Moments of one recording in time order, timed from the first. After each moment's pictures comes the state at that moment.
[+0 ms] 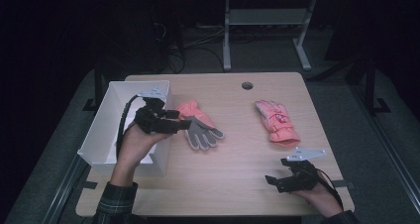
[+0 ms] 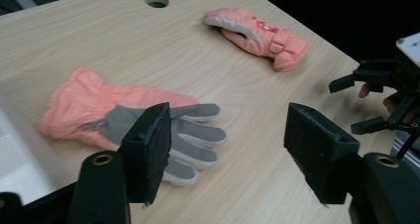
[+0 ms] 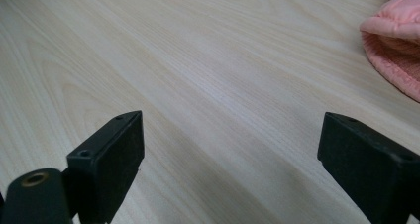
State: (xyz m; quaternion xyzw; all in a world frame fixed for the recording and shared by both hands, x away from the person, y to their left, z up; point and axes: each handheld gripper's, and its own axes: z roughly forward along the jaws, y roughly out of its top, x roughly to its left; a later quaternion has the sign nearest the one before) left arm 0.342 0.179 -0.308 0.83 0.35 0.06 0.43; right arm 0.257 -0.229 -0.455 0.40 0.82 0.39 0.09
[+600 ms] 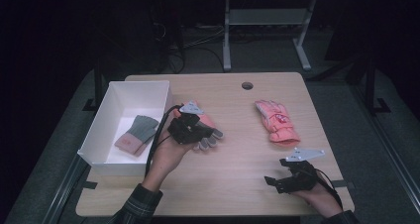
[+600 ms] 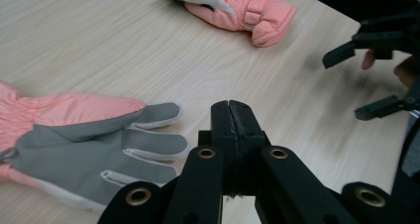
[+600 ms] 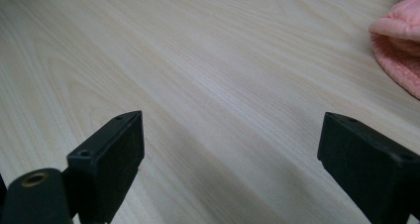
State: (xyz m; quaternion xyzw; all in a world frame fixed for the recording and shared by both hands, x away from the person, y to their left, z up) left arm 0.339 0.112 -0.352 0.86 0.32 0.07 0.39; right arm 0.257 -0.227 -0.455 0.40 0.83 0.39 0.09
